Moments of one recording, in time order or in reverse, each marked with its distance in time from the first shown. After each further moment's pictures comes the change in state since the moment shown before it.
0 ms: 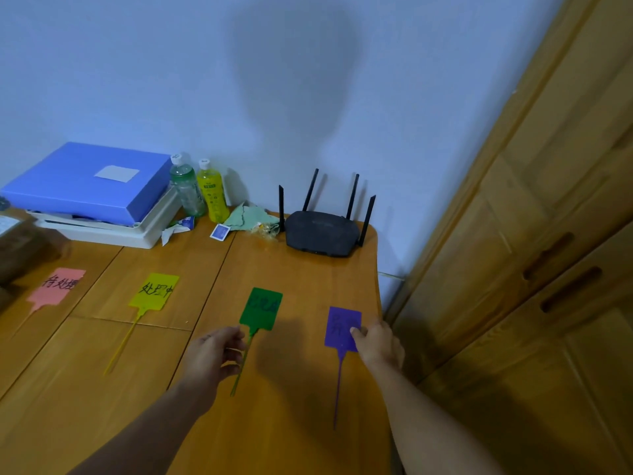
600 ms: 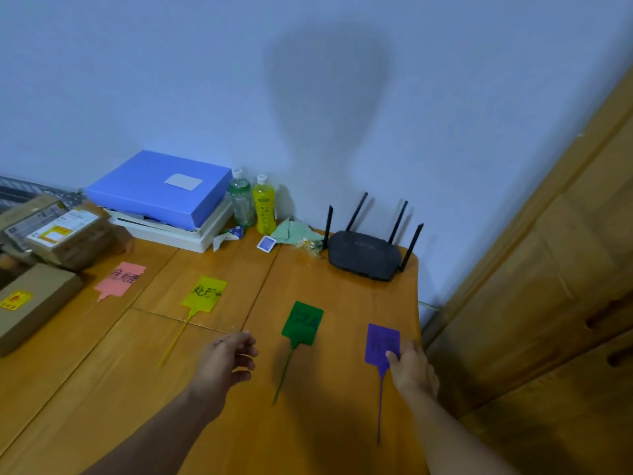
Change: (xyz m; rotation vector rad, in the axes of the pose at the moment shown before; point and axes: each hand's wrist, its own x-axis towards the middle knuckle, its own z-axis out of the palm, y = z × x) left_hand -0.013 0.026 -0.060 -0.048 0.040 0.034; right_hand -0.002 -0.014 0.011 -0.036 0.050 -0.081
